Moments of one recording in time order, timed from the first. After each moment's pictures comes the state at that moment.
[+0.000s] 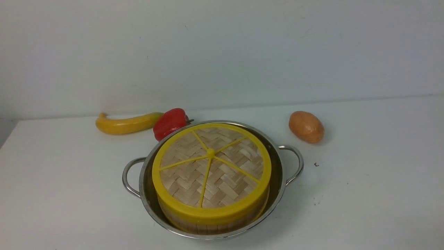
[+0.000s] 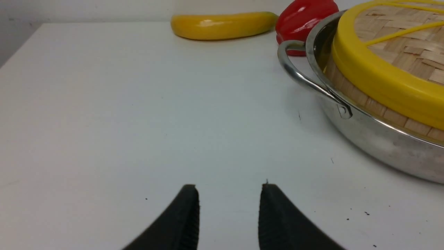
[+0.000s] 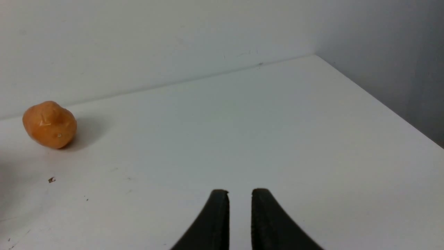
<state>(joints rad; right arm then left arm) -0.16 0.04 0.03 -0.25 0.33 0.42 0.02 -0.01 0.03 -0.08 0.39 0.03</state>
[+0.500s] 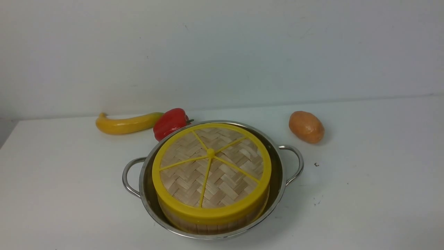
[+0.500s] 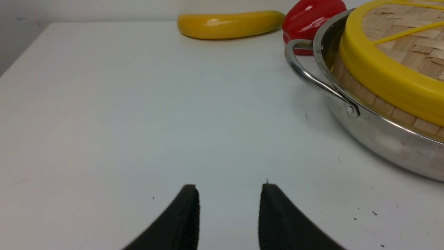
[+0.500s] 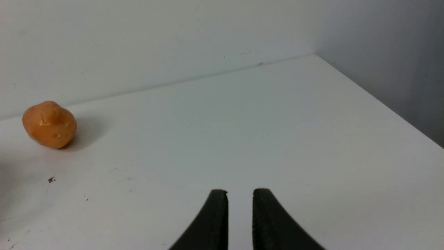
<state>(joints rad) -0.16 0.04 0.03 -0.25 0.33 0.42 0.02 -0.01 0.03 -0.05 0.39 0.01</state>
